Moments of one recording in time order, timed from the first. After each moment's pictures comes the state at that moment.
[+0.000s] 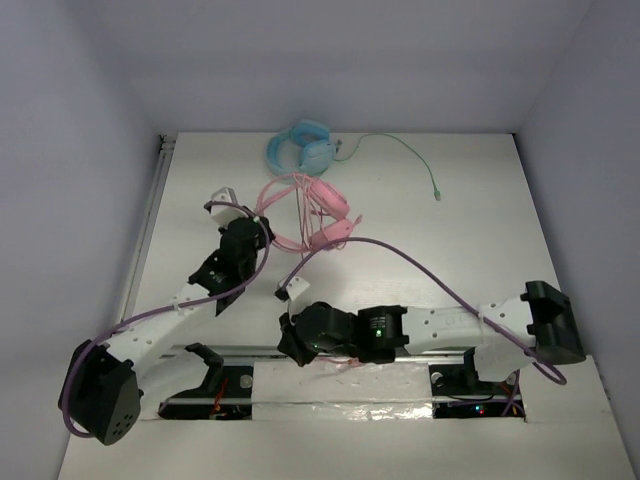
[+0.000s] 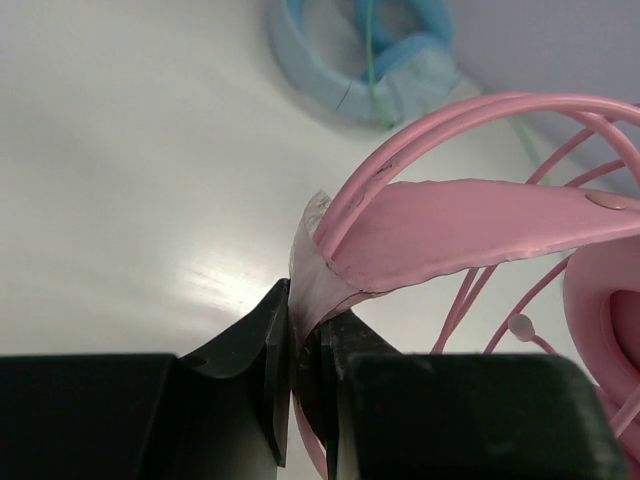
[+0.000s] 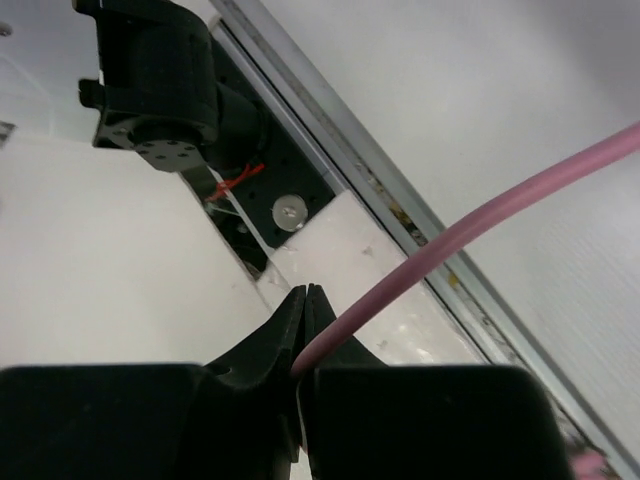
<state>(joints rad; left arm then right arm) -0.52 1.02 0.61 0.11 -0.51 -0.78 1.51 1.49 1.08 -0.16 0.26 0.70</state>
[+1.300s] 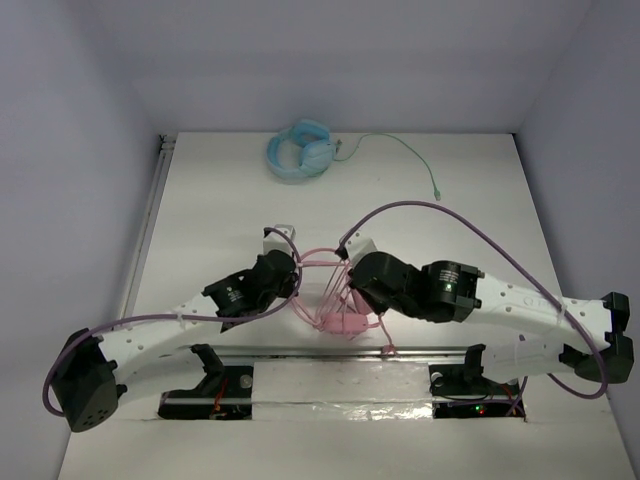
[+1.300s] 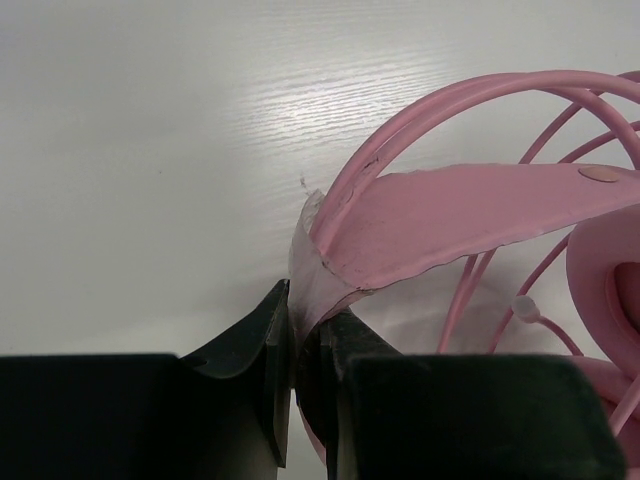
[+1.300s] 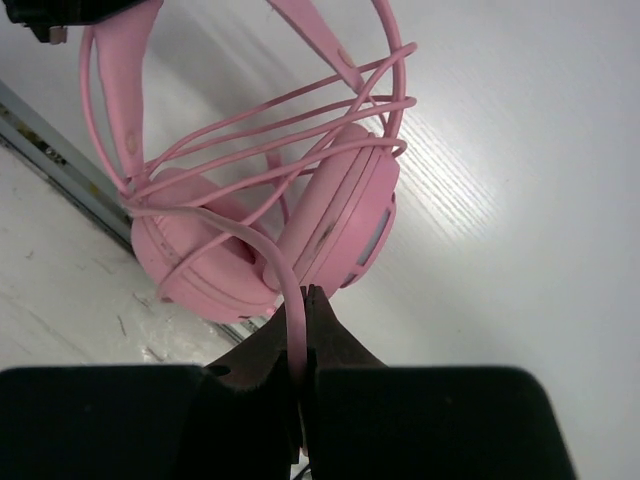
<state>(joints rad) -0.90 1.00 0.58 -0.30 -0.42 -0.59 1.26 1.20 1.21 -0.89 0.43 0.29</state>
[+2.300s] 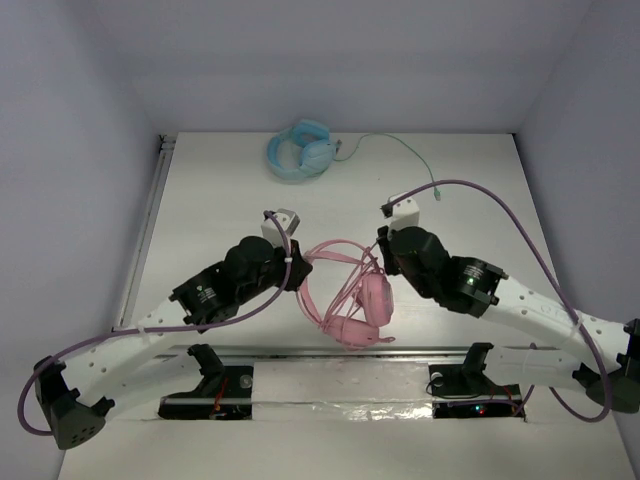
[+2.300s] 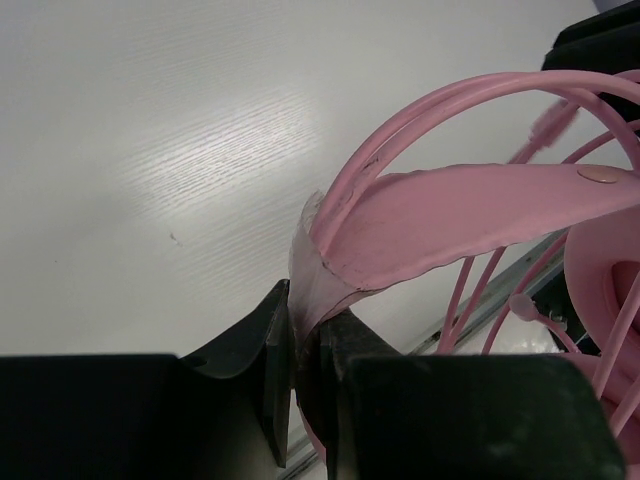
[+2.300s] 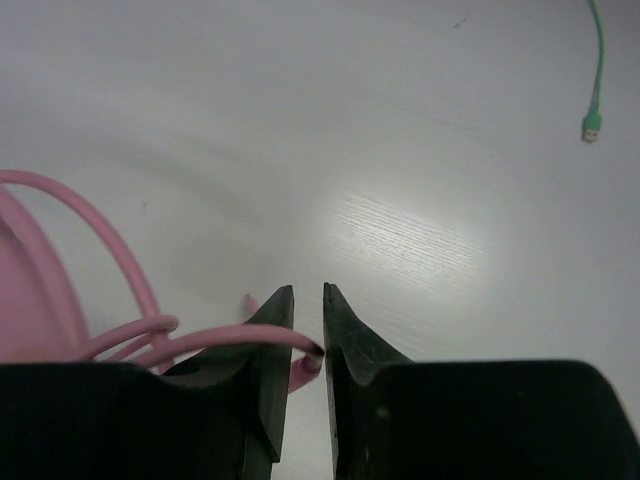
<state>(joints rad) -0.90 0.86 0.76 -0.38 -0.13 -0.47 1.05 1.07 1.03 -0.54 0.65 0.26</state>
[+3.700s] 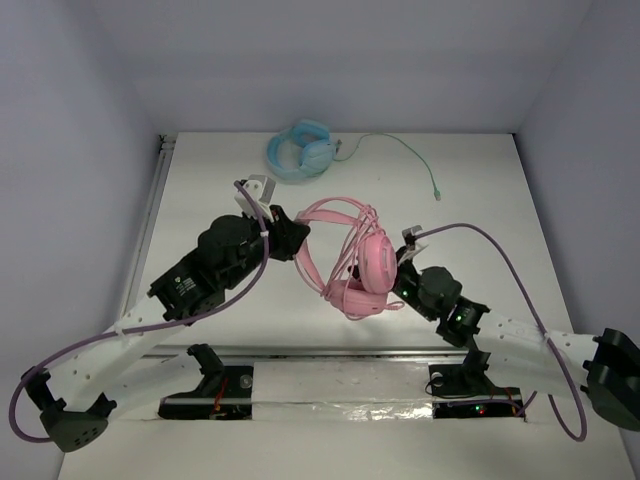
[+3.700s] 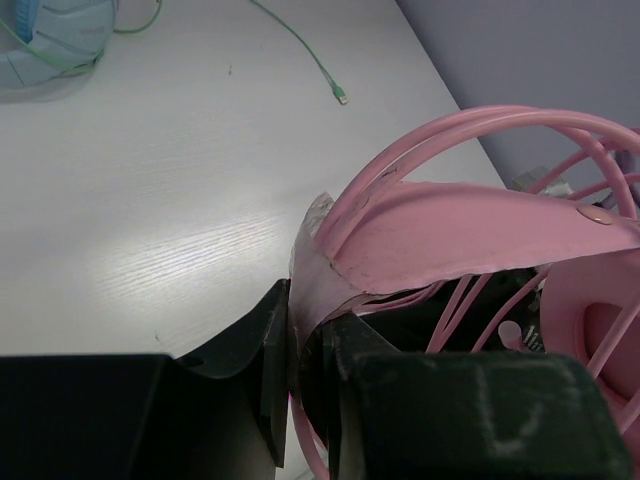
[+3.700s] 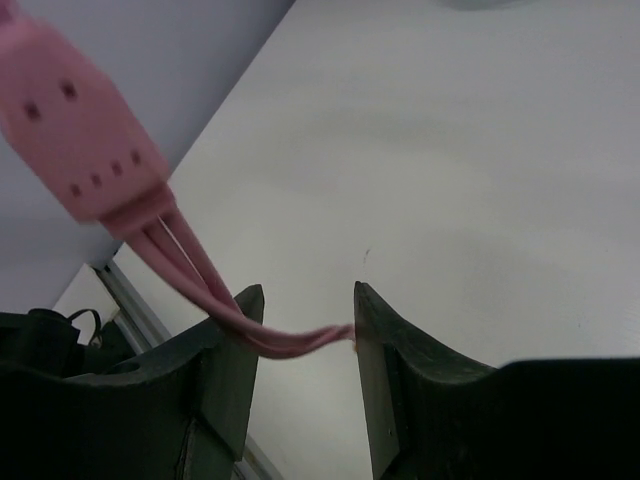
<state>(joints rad) -0.86 0.85 0.98 -0.35 -0.21 -0.52 0.94 0.92 0.36 0.51 0.20 0.58</state>
